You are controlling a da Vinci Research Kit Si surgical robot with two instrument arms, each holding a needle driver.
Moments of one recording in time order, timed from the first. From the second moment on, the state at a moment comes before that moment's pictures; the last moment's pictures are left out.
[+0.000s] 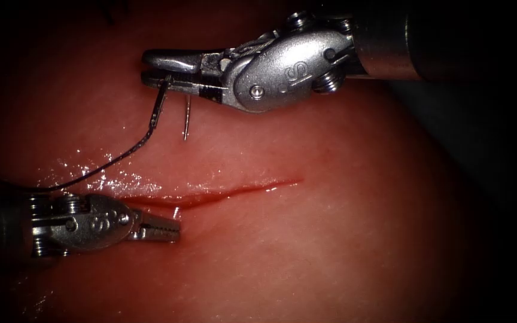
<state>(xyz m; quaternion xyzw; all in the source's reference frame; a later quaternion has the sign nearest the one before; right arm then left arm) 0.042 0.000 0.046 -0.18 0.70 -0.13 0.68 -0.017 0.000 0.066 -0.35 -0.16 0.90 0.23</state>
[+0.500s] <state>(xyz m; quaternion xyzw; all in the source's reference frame) 0.042 0.002 0.045 -0.19 0.69 -0.15 0.68 -0.017 0.000 0.065 -0.35 -0.16 0.90 0.23</state>
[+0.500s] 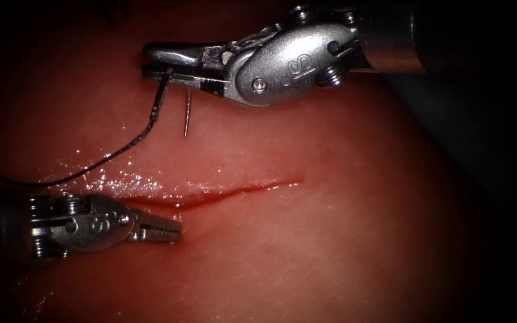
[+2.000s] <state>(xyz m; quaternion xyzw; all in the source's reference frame) 0.049 0.001 0.044 -0.18 0.72 -0.17 0.65 -0.011 -0.001 0.062 -0.34 -0.11 0.90 0.25</state>
